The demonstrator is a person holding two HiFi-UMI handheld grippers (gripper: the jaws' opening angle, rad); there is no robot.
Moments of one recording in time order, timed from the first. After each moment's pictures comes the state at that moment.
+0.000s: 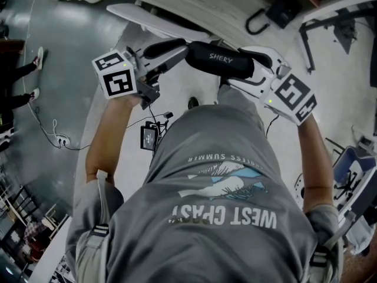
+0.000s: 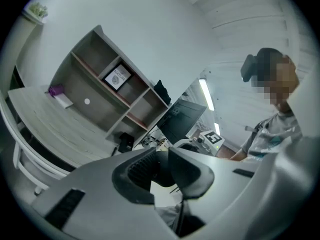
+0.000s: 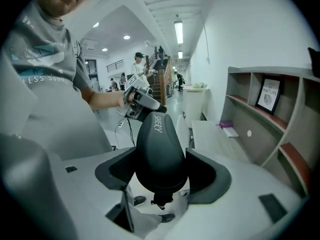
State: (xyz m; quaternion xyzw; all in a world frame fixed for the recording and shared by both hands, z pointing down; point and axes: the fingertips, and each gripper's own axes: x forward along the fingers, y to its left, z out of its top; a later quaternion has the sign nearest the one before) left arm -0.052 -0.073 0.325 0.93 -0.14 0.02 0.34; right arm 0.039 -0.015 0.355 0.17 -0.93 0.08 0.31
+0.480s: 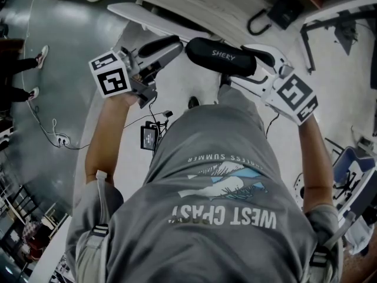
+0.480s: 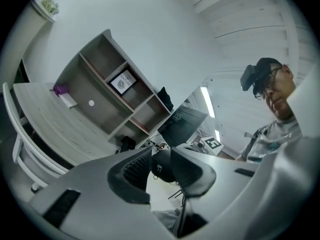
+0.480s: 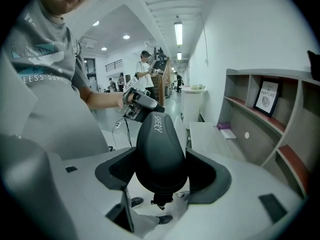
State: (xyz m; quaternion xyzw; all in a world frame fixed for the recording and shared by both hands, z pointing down) left arm -0.067 -0.085 0.329 0.92 -0.14 -0.02 0.36; right arm 0.044 -0.026 0.357 0.18 -0.93 0.07 0.30
